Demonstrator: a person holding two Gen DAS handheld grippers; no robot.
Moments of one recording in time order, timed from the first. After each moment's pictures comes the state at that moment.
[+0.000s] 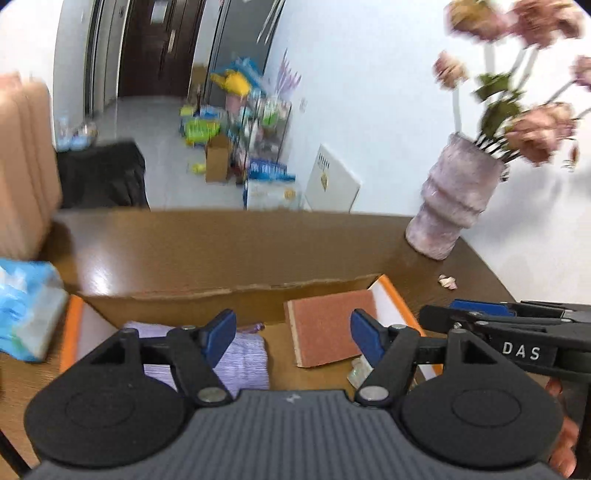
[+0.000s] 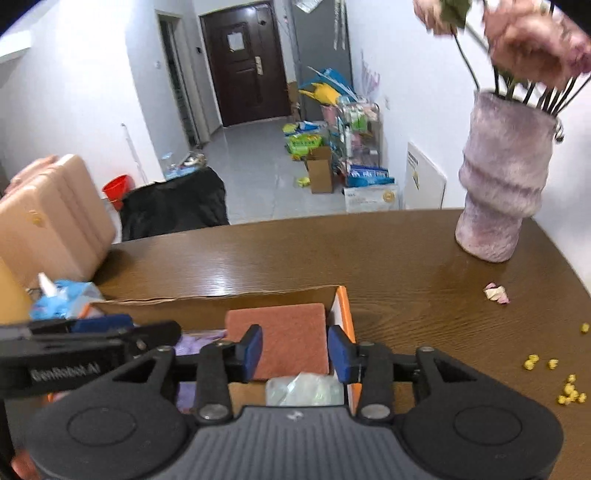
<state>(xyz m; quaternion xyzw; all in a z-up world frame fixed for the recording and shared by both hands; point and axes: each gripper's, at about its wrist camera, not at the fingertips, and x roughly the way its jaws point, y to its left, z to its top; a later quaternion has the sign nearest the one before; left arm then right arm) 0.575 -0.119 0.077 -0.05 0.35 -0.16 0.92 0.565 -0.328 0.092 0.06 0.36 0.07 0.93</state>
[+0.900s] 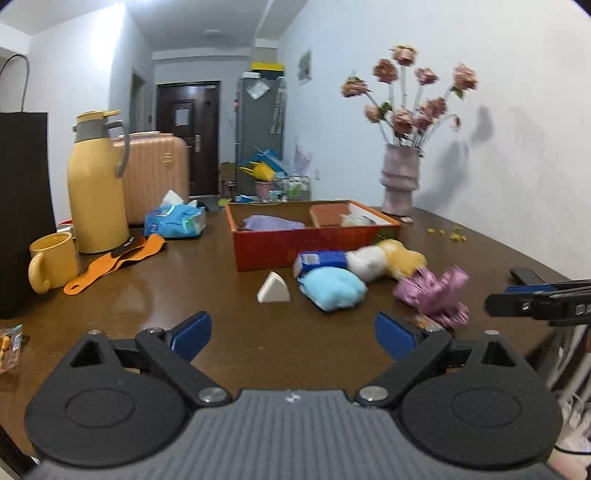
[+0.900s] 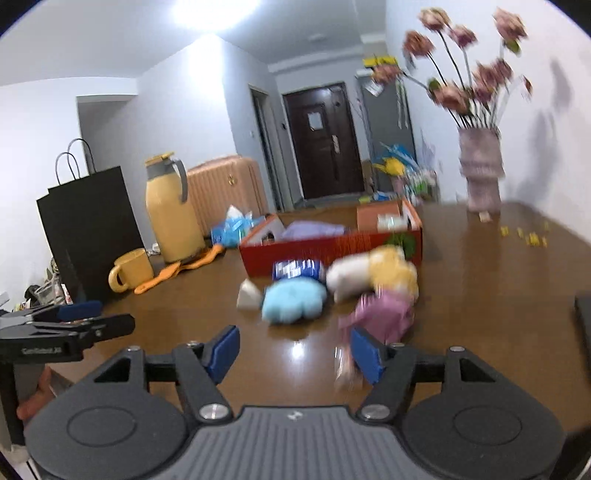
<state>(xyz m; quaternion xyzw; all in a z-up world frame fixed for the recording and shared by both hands) 0.091 -0.023 0.016 0.01 0.19 -0.11 0.97 0.090 -0.309 0.012 0.08 0.21 0.18 0.96</state>
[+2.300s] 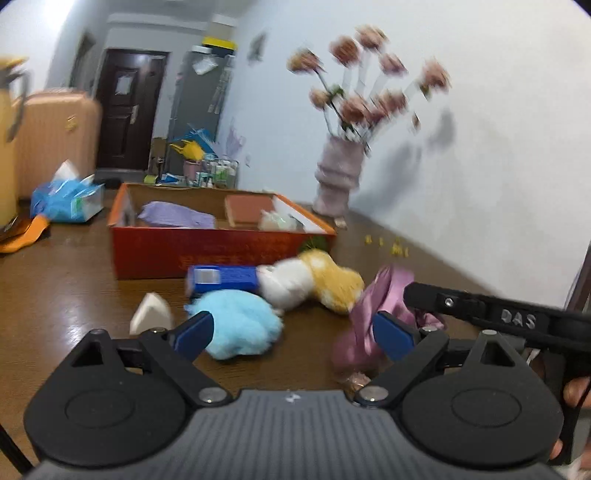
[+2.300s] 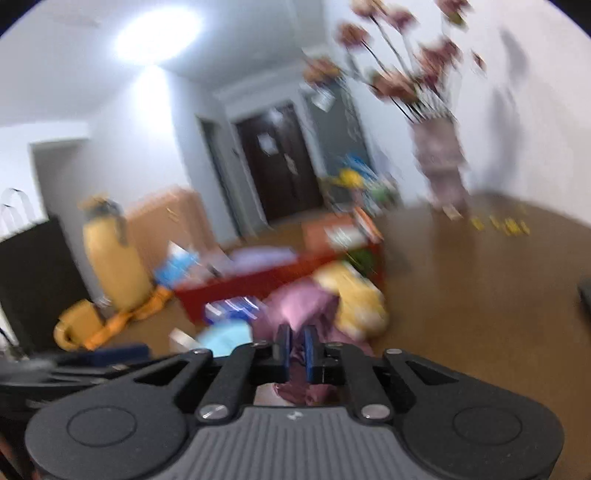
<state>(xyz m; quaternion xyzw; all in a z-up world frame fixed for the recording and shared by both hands) 0.205 -0.060 -0.008 -0.08 0.22 -0.23 0.95 0.168 -0.323 -0.009 0.13 0.17 0.13 0.97</state>
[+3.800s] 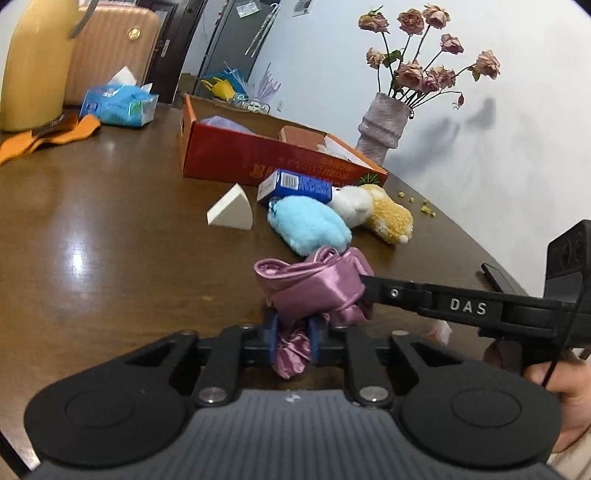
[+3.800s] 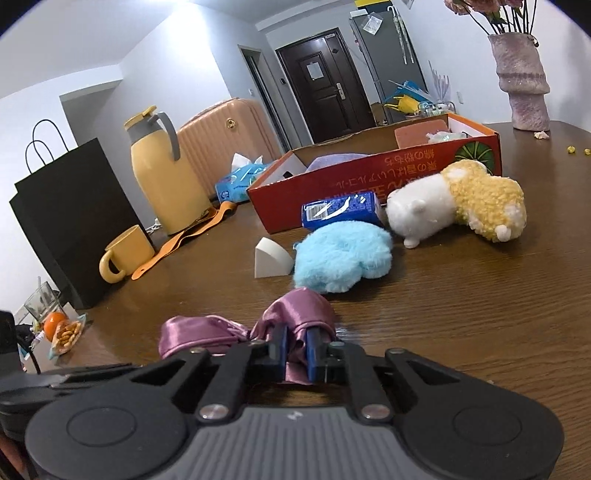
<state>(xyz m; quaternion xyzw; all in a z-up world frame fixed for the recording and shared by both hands) 0.199 0.003 -0.053 -0.11 0.31 -0.21 0.92 0.201 -0.236 -0.052 0.13 0.29 0.22 0.92</state>
